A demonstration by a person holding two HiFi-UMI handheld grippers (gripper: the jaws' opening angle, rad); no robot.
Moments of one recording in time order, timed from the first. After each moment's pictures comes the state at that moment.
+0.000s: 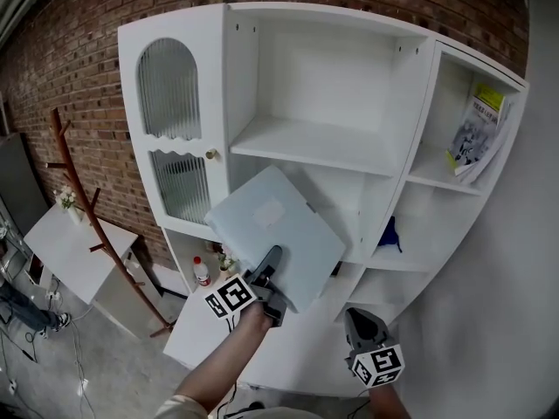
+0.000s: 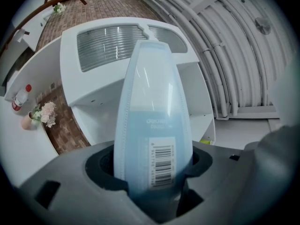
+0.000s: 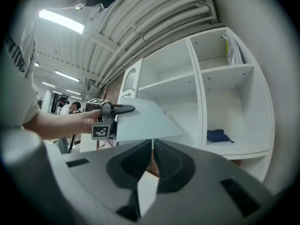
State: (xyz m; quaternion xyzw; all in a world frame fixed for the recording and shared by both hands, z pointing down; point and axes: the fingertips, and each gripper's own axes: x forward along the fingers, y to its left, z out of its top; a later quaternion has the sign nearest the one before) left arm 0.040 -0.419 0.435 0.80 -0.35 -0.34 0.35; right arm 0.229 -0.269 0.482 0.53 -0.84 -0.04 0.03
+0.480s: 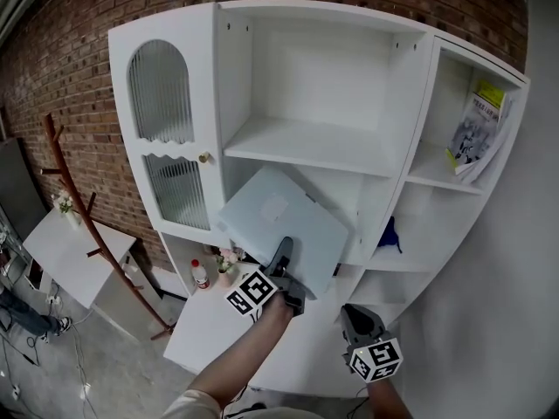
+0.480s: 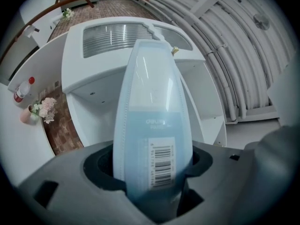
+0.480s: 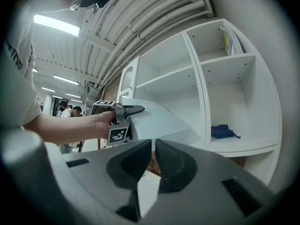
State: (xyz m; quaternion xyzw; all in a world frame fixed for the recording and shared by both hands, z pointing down) left arm 0.069 -0.458 0.440 0.76 -0.39 -0.37 0.35; right arm 0.225 -0.293 0.489 0.53 -0.85 -0.01 0.03
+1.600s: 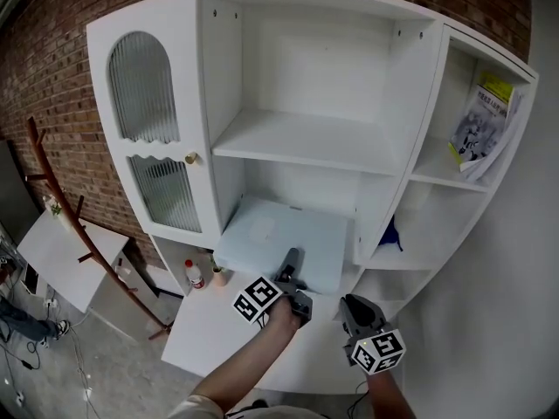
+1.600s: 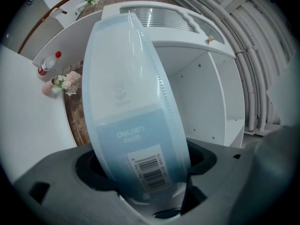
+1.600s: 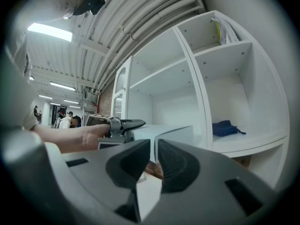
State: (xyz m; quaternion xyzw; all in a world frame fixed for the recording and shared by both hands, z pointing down) left arm 0.102 -0.470 0.511 0.70 -0.40 -0.34 0.48; right arm 0.230 -0.326 0.487 0.53 -0.85 0.01 0.00
